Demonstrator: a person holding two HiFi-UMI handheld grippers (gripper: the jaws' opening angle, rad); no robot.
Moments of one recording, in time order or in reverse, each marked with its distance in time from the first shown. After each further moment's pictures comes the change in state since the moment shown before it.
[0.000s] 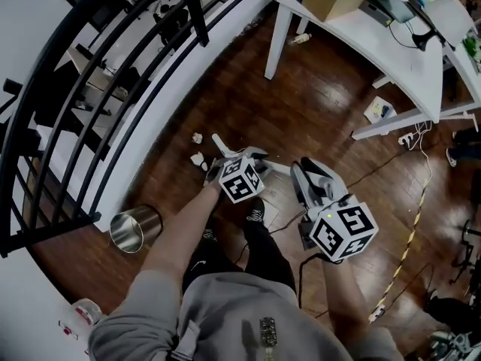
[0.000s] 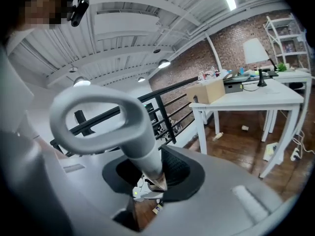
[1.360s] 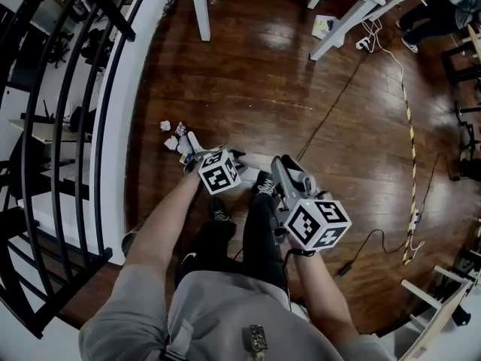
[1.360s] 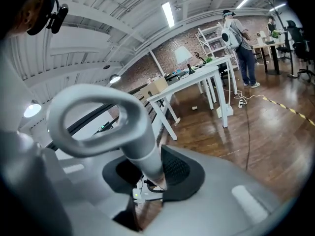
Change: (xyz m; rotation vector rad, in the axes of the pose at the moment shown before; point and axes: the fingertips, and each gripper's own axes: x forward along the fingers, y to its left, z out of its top) left arm 0.001 -0.163 -0.149 0.343 0.154 -0.420; right arm -0.077 0.062 -0.191 0.440 -0.188 -0.471
